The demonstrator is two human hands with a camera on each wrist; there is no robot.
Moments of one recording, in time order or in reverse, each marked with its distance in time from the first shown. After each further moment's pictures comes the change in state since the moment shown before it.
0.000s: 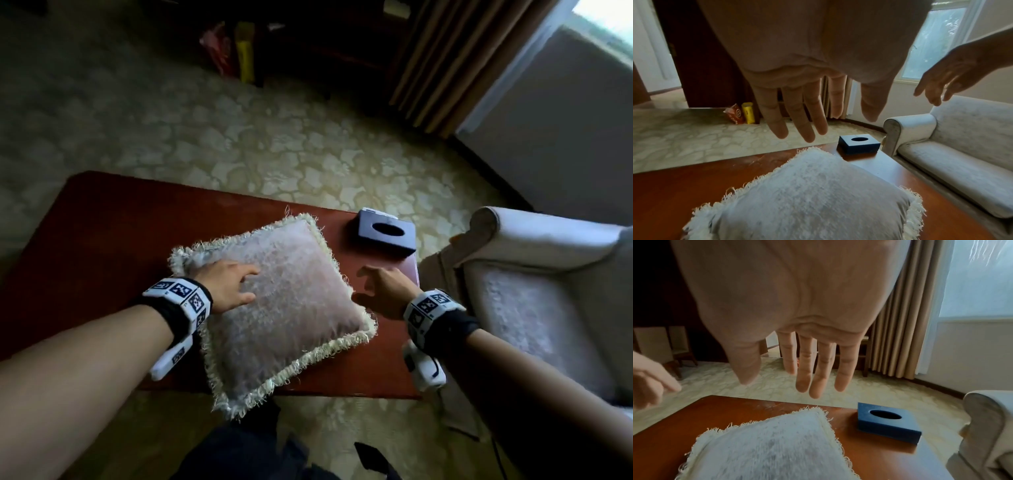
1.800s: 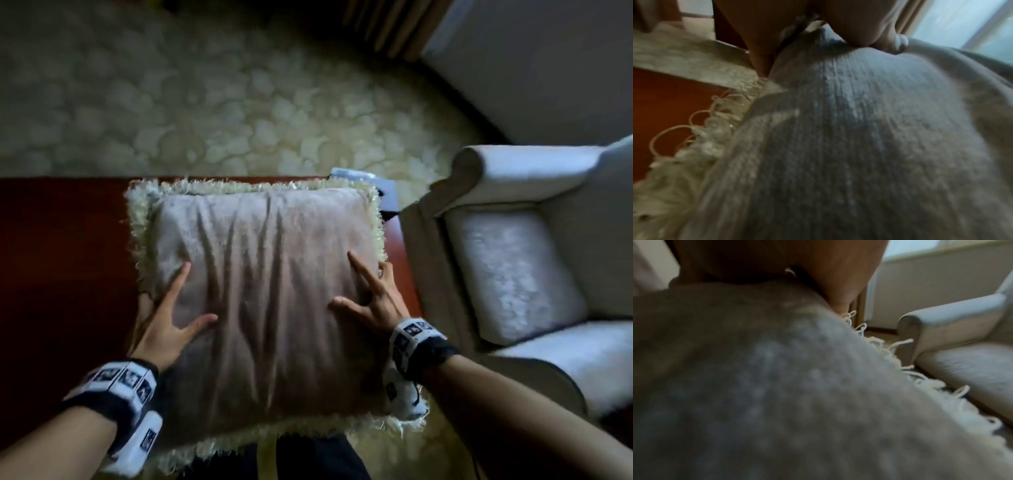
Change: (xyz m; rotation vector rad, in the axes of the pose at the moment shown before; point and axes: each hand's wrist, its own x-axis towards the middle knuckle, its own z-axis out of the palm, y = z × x) left_hand 0.112 -0.063 0.088 -0.751 0.236 -0.081; right_hand 0.054 0.050 0.075 0.587 0.267 0.242
